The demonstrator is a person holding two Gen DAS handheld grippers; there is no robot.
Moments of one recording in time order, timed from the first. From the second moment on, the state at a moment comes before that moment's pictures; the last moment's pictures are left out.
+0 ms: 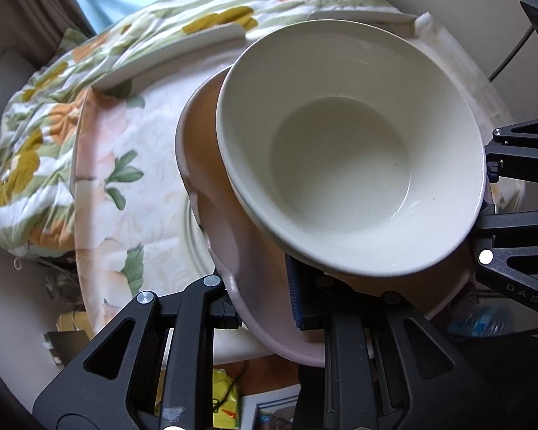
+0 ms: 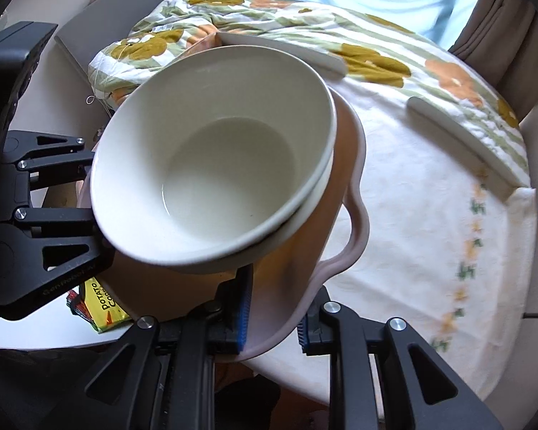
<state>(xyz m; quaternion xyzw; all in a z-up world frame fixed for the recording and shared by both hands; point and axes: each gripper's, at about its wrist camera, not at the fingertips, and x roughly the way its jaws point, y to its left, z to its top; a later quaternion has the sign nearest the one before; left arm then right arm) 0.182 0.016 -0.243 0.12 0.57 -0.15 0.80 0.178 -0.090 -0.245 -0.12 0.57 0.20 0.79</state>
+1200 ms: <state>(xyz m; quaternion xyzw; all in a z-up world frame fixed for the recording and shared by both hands) 0.201 0.026 -0.272 0.13 0.62 -0.15 0.76 0.189 -0.078 -0.274 -0.08 0.61 0.15 0.77</state>
